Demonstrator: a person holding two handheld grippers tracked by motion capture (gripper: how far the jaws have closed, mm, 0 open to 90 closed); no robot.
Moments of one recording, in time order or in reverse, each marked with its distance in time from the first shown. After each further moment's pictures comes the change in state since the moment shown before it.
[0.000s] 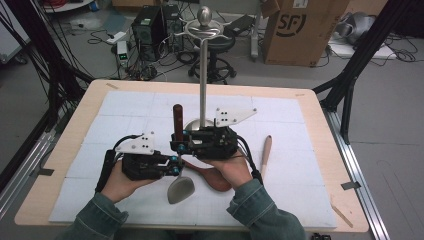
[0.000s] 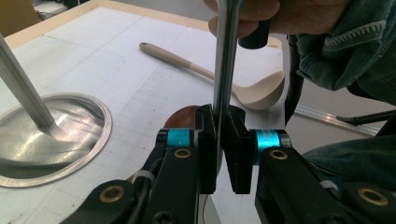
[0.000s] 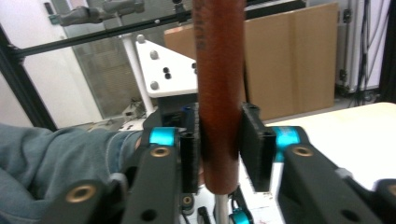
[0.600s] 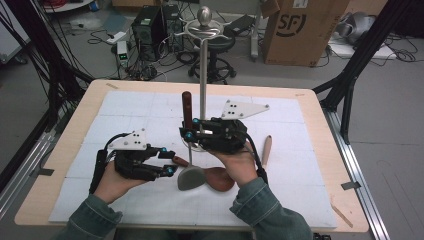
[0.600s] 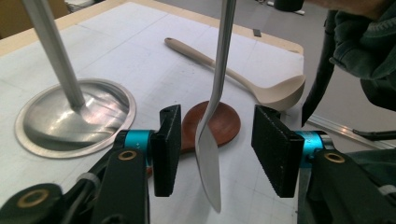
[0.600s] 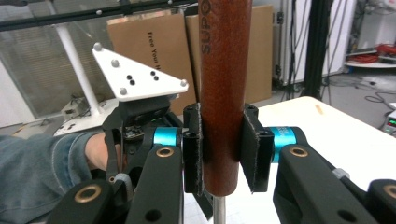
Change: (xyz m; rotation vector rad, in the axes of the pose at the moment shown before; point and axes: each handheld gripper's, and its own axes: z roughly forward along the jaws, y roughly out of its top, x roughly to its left) left arm 0.006 -0.005 -0.016 -0.009 0.086 -0.065; right arm 0.010 0.022 -0.017 0.031 -0.244 -0.041
